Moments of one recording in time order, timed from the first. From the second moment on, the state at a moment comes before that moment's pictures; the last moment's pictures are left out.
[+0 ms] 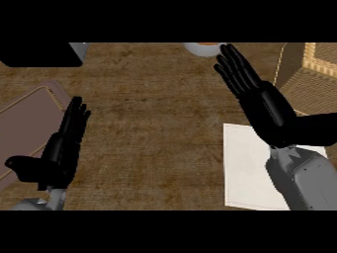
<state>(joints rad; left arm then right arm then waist) -0.07 0.35 -0.34 -1.64 0.34 0.44 -0.02 -0.43 -0.22 0.25 -1.67 -0.32 -0.01 0.12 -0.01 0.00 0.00</state>
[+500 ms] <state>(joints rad) -0.12 0.49 -0.27 -1.54 0.35 0.35 0.09 -0.48 -0.48 0.13 -1.50 -0.41 0.52 -0.10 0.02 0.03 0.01</state>
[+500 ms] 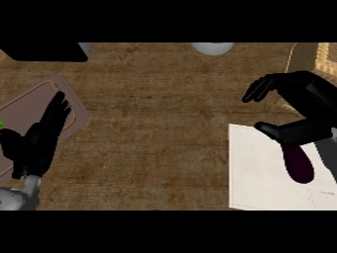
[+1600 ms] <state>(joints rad) -0.22 0.53 -0.16 -1.35 0.39 0.18 0.14 -0.73 -0.77 0.20 -1.55 0.11 0.69 0.17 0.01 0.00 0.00</state>
